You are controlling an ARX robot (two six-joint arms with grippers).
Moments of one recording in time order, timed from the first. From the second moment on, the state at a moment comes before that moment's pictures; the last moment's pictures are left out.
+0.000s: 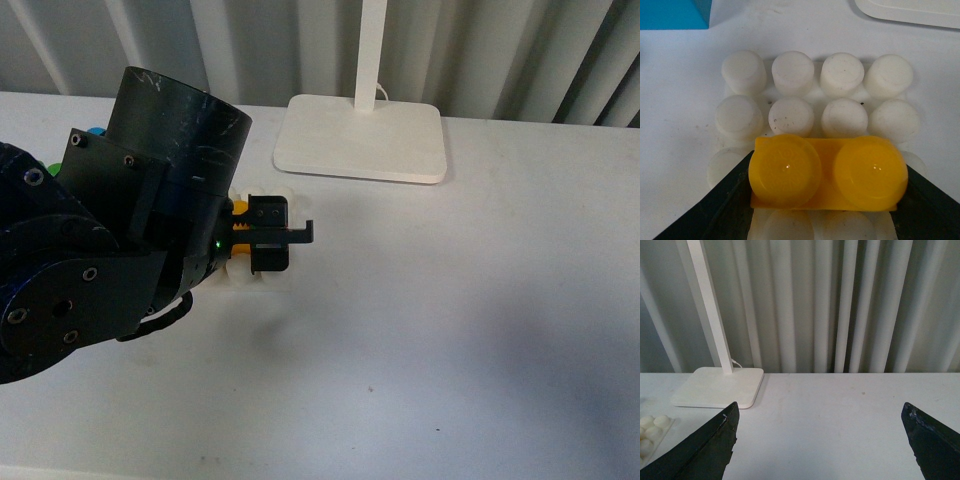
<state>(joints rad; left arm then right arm) -0.48 2.15 0.82 0.60 -0.35 -0.33 0.00 0.00 0.01 0.00 0.00 0.00</state>
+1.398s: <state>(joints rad) -0.17 1.47 0.34 0.98 -0.16 -0.16 0.00 0.00 0.01 0.00 0.00 0.00</state>
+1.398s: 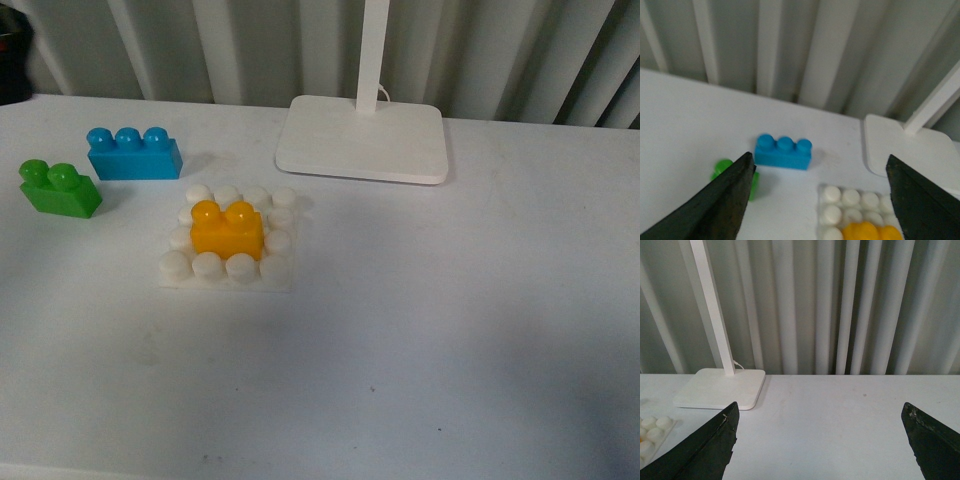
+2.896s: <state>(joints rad) 0.00 0.37 0.01 0.37 0.00 -0.01 0.00 0.00 0.01 0.00 0.00 0.00</state>
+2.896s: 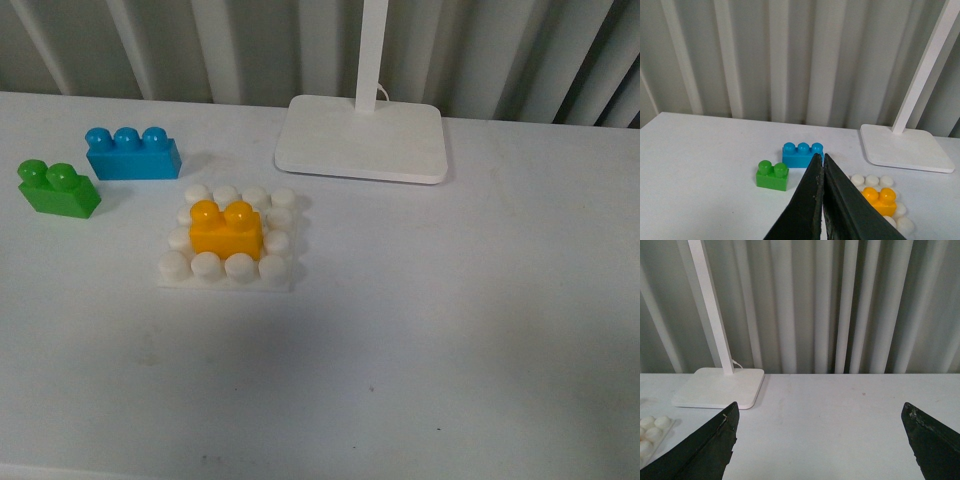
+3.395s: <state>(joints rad) 0.00 0.18 0.01 0.19 0.00 -0.01 0.00 0.00 0.01 0.00 0.00 0.00</state>
